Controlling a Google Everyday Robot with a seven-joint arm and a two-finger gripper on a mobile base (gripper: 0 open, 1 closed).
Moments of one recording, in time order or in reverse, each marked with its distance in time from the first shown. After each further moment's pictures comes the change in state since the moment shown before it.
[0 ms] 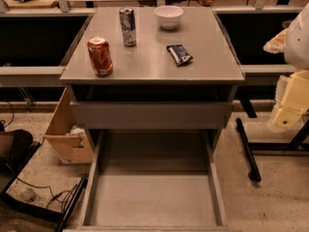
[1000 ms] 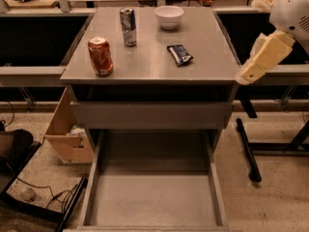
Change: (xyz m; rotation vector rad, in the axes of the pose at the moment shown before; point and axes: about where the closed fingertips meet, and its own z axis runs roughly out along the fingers) arm -0.055 -0.080 -0.012 0.199 -0.315 0.018
